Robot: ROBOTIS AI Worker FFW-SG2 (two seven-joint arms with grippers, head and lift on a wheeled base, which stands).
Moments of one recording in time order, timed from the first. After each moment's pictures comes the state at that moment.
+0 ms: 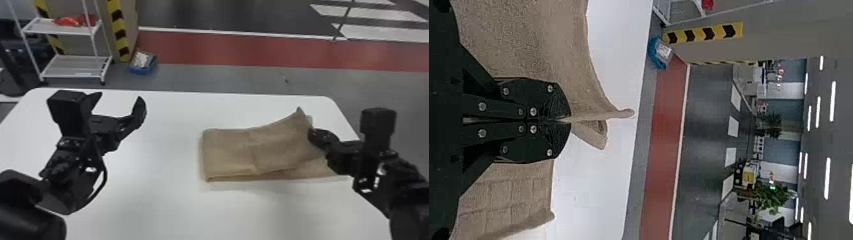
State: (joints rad) left arm 0.07 0.37 -0.25 -1.97 0.33 0.28 0.26; right arm 0.19 -0.24 -0.22 -2.11 -0.11 0.79 0.27
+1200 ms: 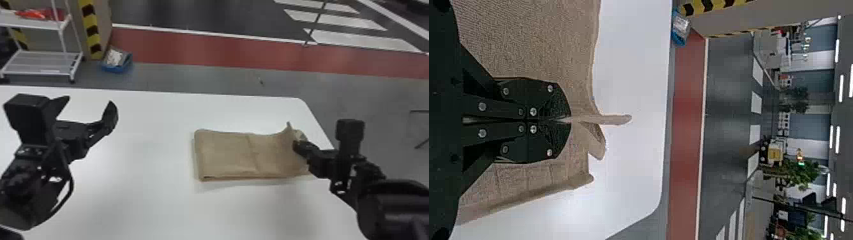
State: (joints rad) left arm 0.09 0.37 -0.25 -1.98 0.32 0.28 0.25; right arm 0.13 -0.27 -0.27 -1.91 -0.12 0.76 0.28
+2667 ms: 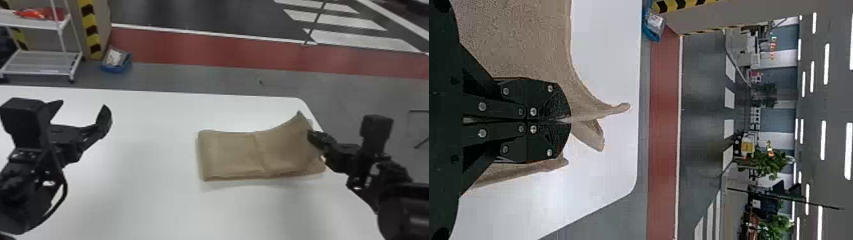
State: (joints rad) left arm 0.11 0.37 -0.23 -1.98 0.31 0.29 0.25; right arm 0.17 -0.28 -0.38 -1.94 -0.19 0.67 0.31
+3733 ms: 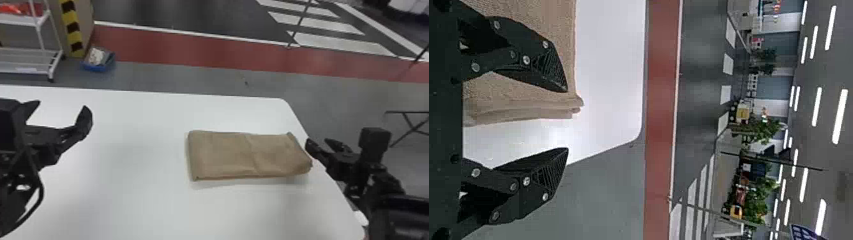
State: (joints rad) left arm 0.11 0.38 -0.23 -1.97 0.31 0.30 0.25; right arm 0.22 -0.26 -0.47 -1.92 -0.14 0.57 0.27
